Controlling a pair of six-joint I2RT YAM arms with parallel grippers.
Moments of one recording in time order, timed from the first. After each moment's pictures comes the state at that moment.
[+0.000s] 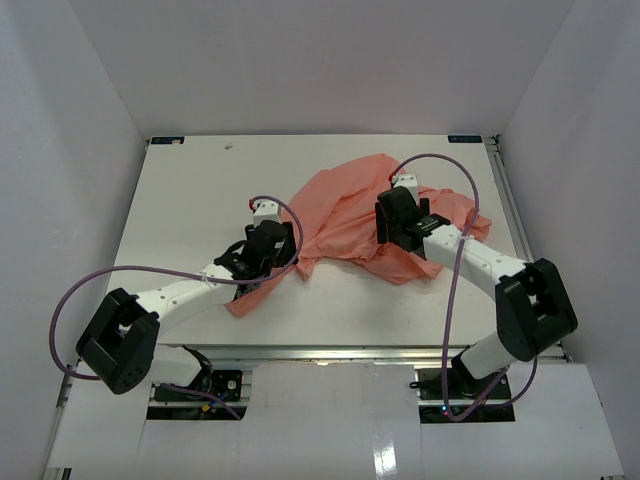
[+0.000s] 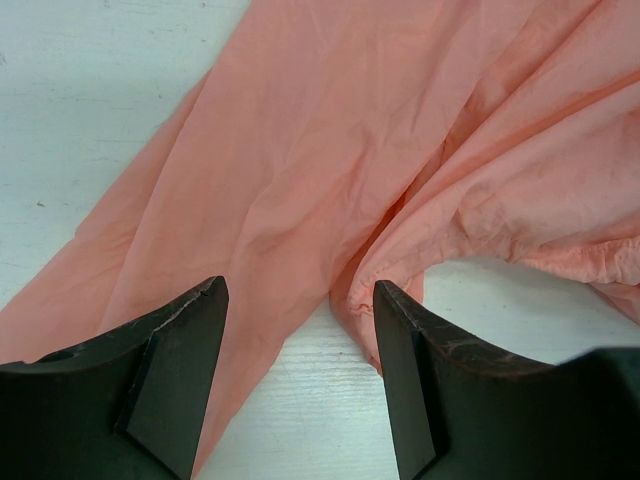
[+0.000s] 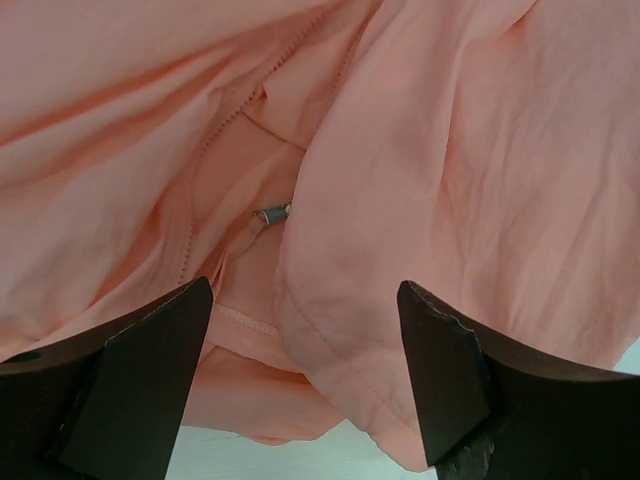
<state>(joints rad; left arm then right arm) -0.69 1.34 0.73 -0.03 -0.42 -0.51 0.56 1.48 1.00 -0.35 0.49 0.28</state>
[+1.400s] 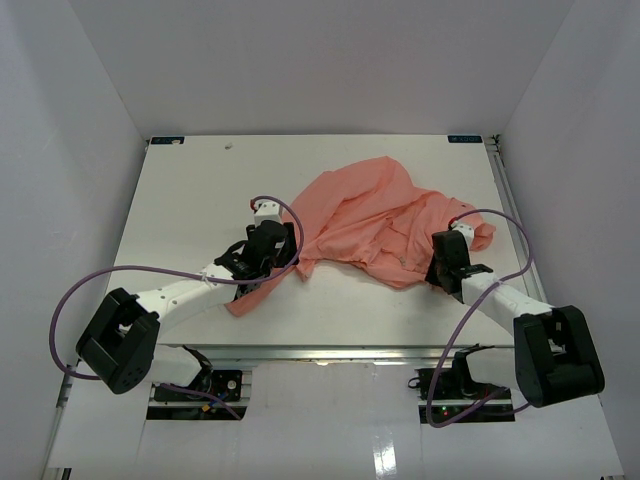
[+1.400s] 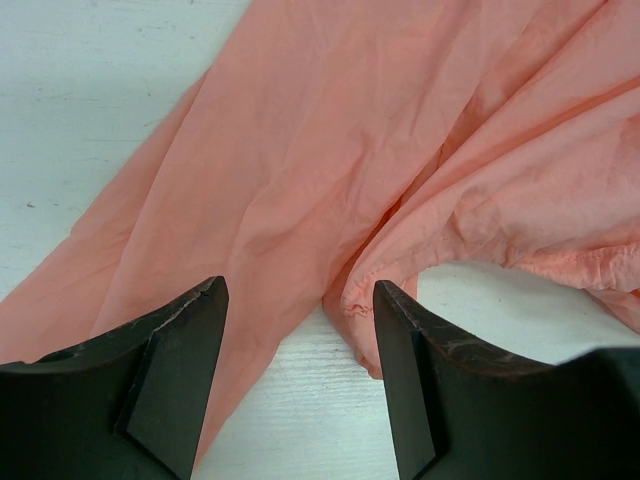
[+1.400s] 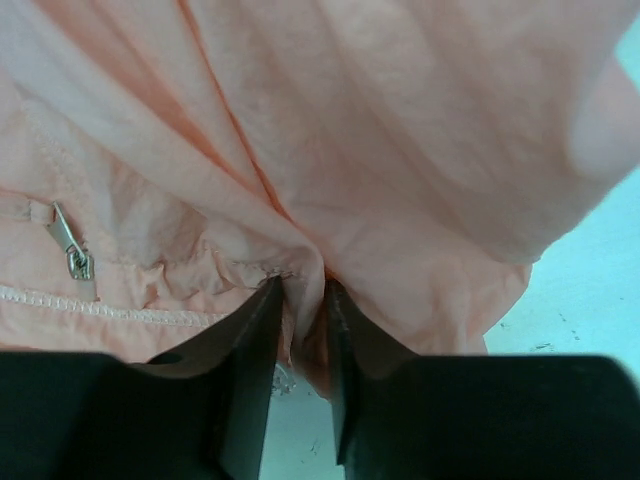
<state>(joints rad) -0.69 1.34 0.73 -0.03 -0.41 -0.51 0.26 1.24 0.49 -0.16 0.31 0.44</state>
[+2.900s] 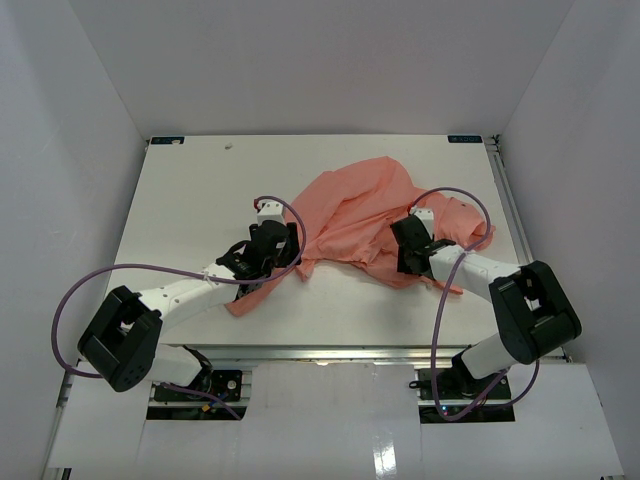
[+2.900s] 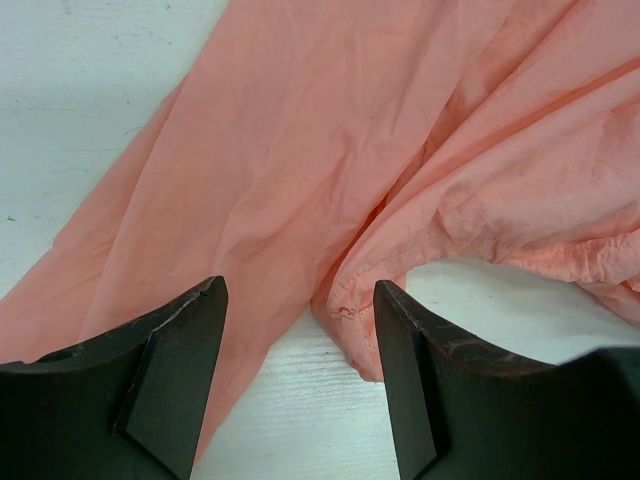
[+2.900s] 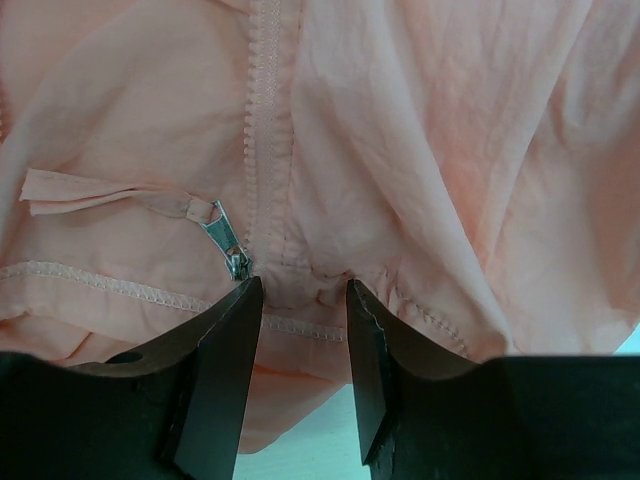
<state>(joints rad) -0.70 1.35 0.73 0.00 -0.38 -0.48 0.50 1.49 0.74 -0.29 0.44 0.42</state>
